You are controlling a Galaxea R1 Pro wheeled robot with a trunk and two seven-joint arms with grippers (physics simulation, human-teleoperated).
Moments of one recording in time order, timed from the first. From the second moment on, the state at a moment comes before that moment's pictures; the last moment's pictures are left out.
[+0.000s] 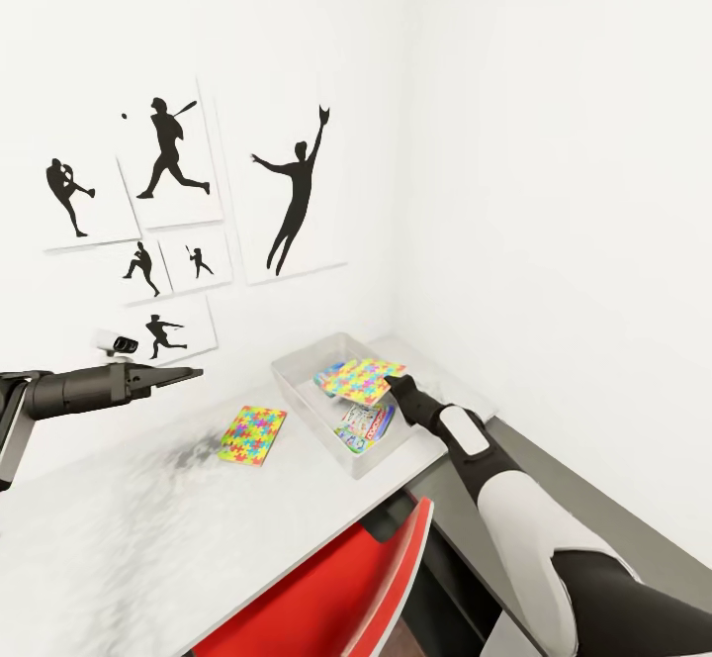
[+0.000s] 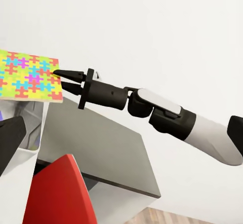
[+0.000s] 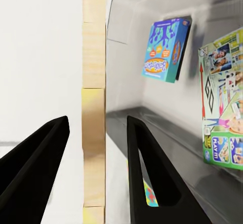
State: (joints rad) left arm -0.71 0.46 0.20 -1.26 0.20 1.04 -1.57; right arm -0.92 0.14 -0.07 -0.47 -1.02 0.34 0.07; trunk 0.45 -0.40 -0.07
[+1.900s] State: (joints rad) left arm -0.74 0.52 0.25 -1.03 0.20 1.04 -1.57; right arm -0.91 0.14 -0.08 -0.48 -1.03 0.34 0.10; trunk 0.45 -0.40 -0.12
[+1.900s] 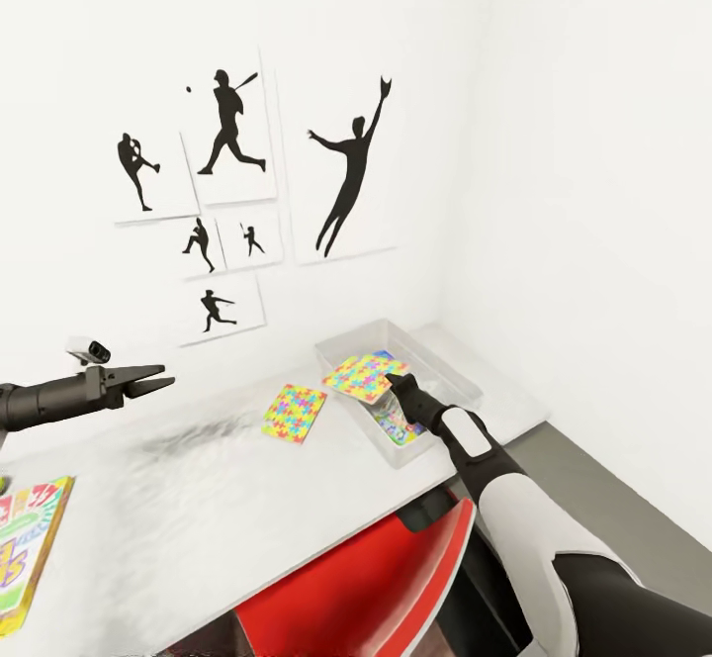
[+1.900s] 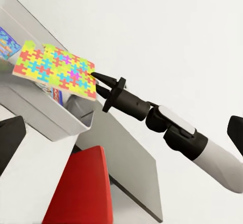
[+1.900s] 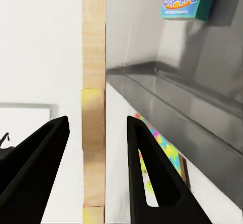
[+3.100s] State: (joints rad) left arm -0.74 0.52 0.25 -1.03 0.20 1.04 -1.57; right arm -0.92 0.11 -0.23 -0.52 -1.04 0.26 0.08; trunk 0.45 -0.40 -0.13
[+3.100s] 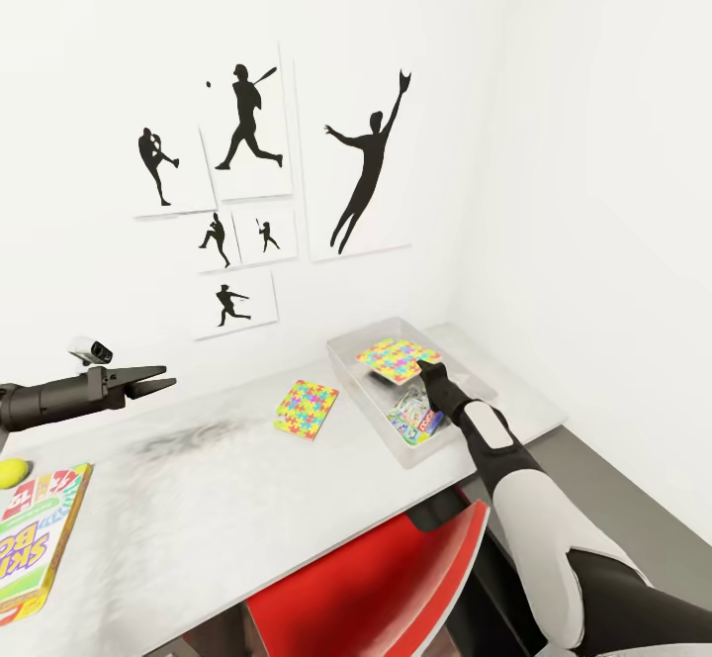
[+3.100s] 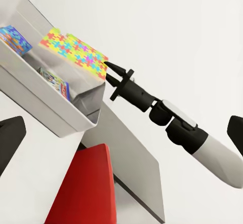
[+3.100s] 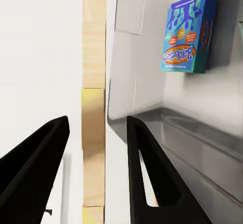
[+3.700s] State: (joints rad) left arm -0.74 0.52 0.25 -1.03 0.20 1.04 -1.57; right arm -0.93 0.11 -0.23 -0.52 -1.03 0.26 0.01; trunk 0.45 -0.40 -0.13
